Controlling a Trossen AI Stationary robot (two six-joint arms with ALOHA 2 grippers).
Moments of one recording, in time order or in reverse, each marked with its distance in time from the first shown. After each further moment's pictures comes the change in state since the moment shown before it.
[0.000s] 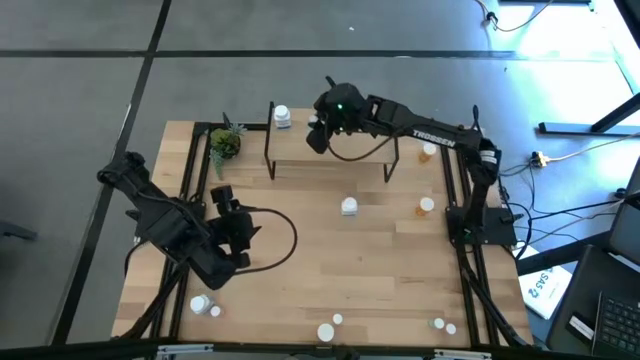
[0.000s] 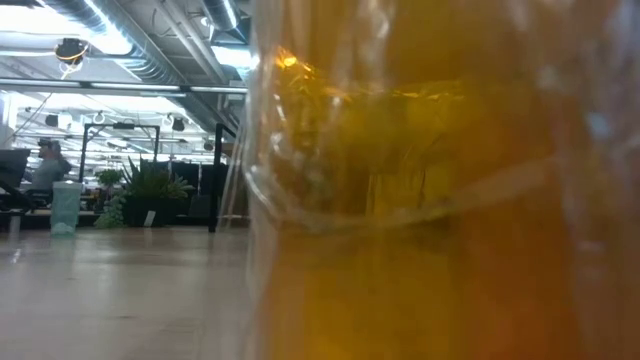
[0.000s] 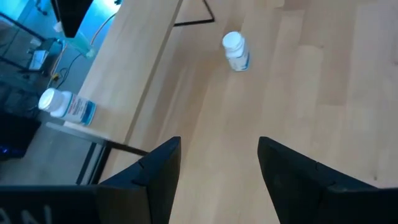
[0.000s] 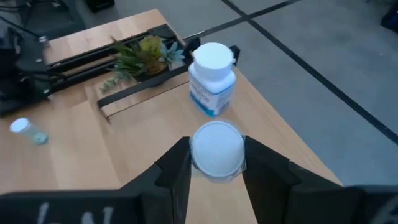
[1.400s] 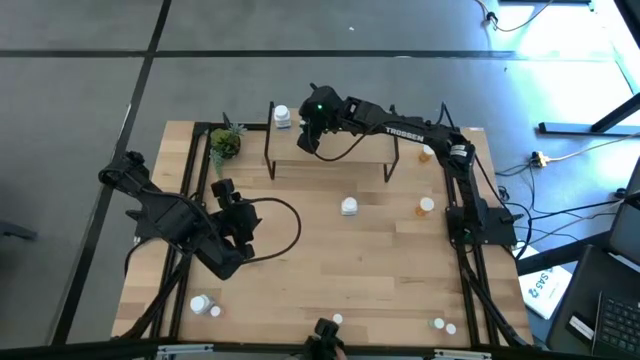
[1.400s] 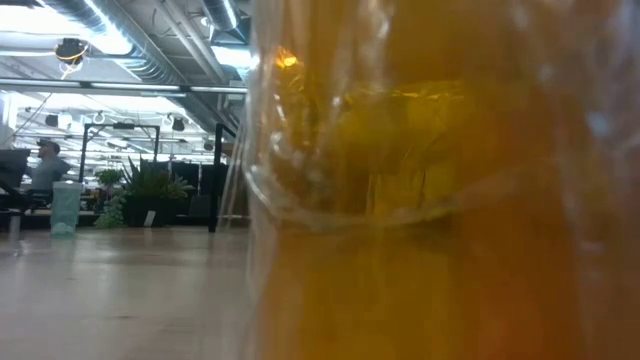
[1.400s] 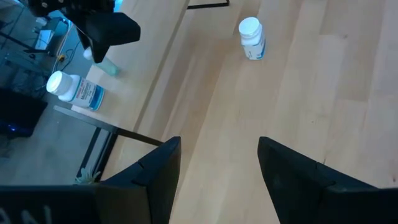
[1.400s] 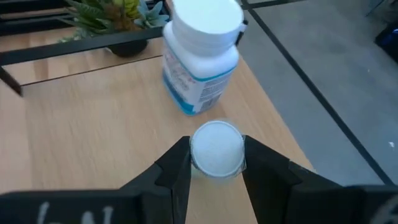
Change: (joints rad) left arm 0.061 0.000 0.000 -0.026 0.031 -0.006; right arm -0.060 0.213 0.075 0.071 -0.012 -0.216
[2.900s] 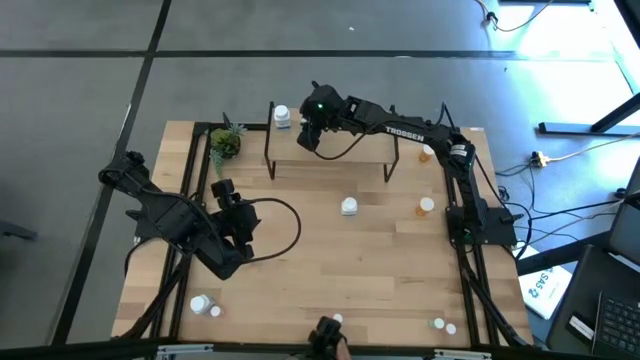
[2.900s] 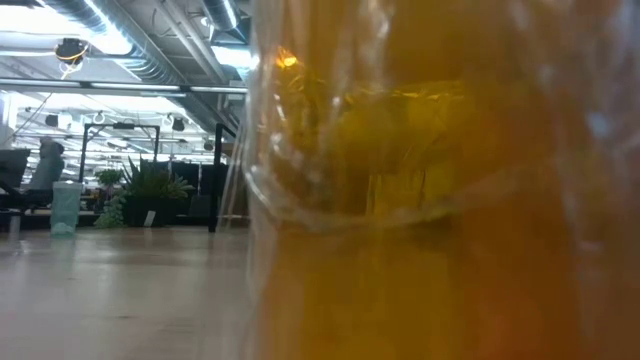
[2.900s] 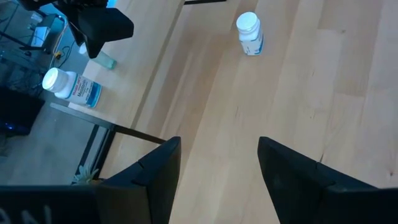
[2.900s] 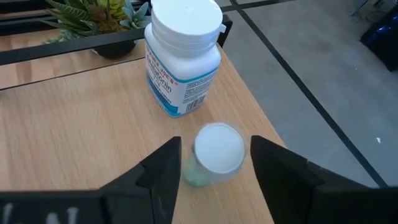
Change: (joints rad) left arm 0.000 0.000 0.000 -0.006 0.018 0.000; right arm -0.003 0.000 -0.001 0.009 0.039 0.004
